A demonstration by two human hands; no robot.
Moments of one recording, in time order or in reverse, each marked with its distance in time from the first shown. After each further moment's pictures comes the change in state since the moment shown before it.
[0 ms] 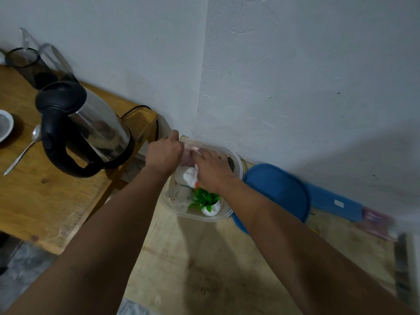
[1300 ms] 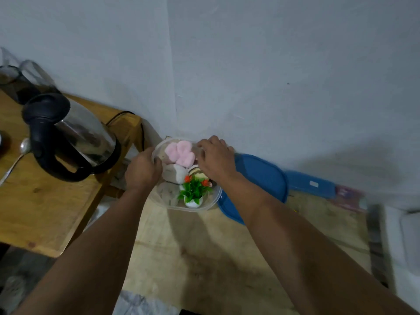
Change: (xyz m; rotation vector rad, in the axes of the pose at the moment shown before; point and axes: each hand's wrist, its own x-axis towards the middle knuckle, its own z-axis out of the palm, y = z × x) left_hand -0.053 0.013 -0.007 -0.639 0.032 -0.458; right_hand -0.049 0.027 -0.033 0.246 0.357 0.242
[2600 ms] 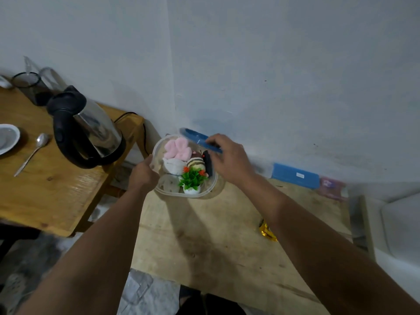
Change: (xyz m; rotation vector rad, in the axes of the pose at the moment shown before) left_hand -0.047 -0.016 -0.008 -0.190 -0.229 -0.184; right_hand -0.086 0.001 -0.075 0.352 0.152 -0.183
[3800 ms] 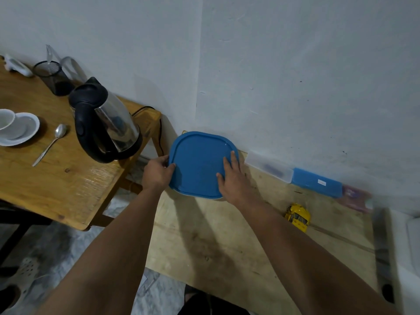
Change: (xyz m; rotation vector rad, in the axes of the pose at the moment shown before) left_hand 0.003 -0.010 -0.004 -0.214 0.042 0.007; right_hand -0.023 0.058 0.104 -0.395 -0.296 0.319
